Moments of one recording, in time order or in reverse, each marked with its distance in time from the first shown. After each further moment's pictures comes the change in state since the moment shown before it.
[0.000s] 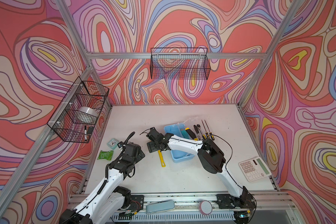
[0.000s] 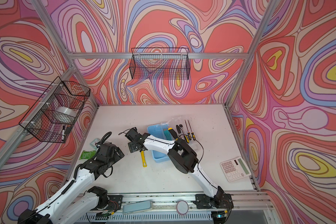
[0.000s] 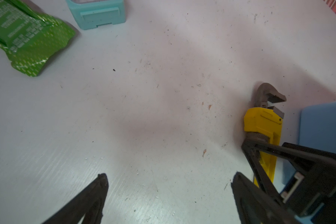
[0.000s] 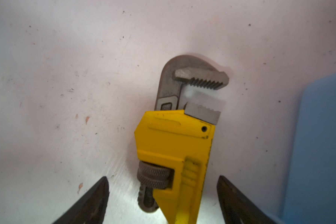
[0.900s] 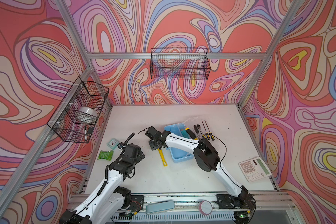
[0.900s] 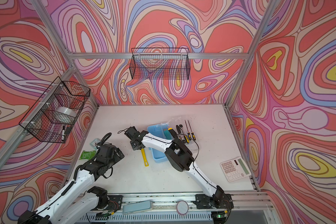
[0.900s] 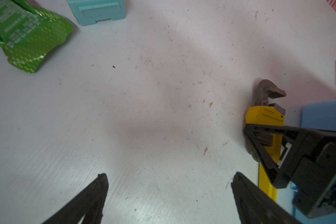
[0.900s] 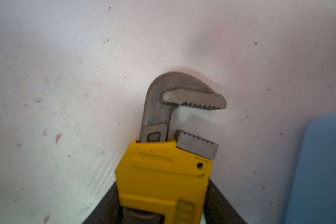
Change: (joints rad) left arm 0.000 -0.018 -0.017 0.003 0.004 -0.001; right arm -0.021 0.113 0.154 -0.091 0.015 -0.101
